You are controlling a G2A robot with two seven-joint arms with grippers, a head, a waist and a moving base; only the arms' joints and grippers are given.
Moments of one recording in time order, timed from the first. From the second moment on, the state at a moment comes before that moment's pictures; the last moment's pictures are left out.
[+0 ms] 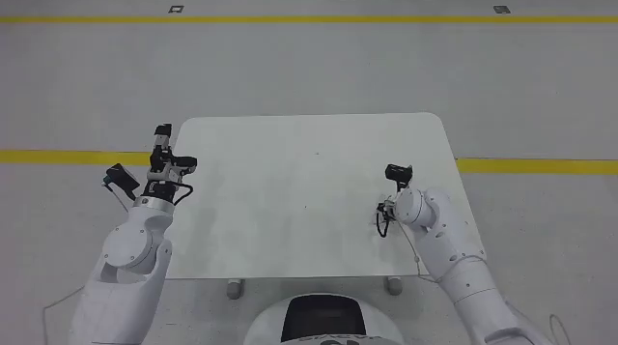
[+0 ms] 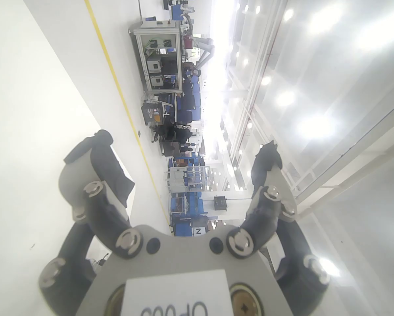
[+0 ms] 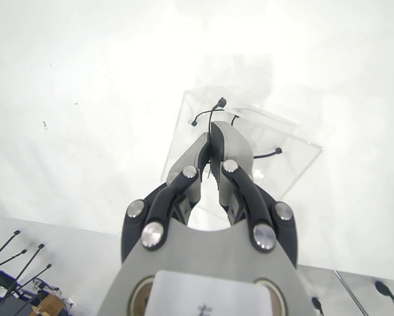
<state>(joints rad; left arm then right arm) 1.73 -1.15 -1.60 -1.80 -0.42 0.00 0.00 -1.30 -1.37 1.27 -1.25 -1.02 0.34 0.99</state>
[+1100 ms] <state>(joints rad) 1.73 -1.15 -1.60 -1.80 -0.42 0.00 0.00 -1.49 -1.32 1.58 -1.56 -0.64 0.01 0.89</state>
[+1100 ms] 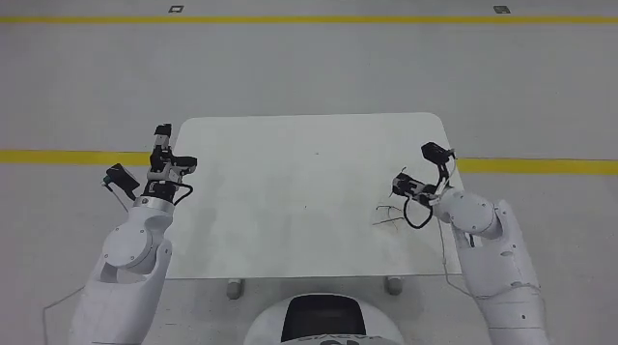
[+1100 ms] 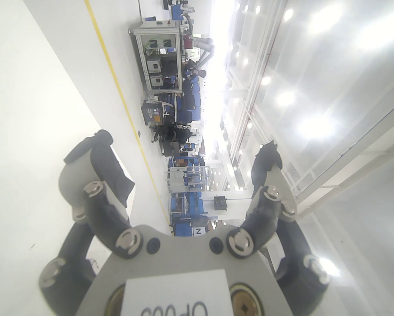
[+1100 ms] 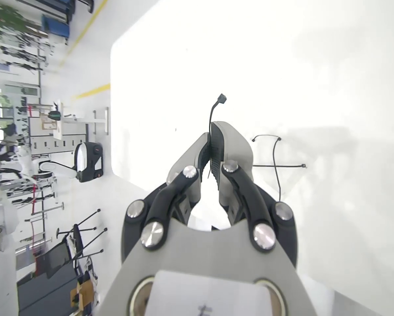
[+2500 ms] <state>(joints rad) 1.73 -1.15 -1.60 -1.80 -0.42 0.00 0.00 -1.32 -1.29 1.63 -1.26 -0.13 -0.32 0.93</state>
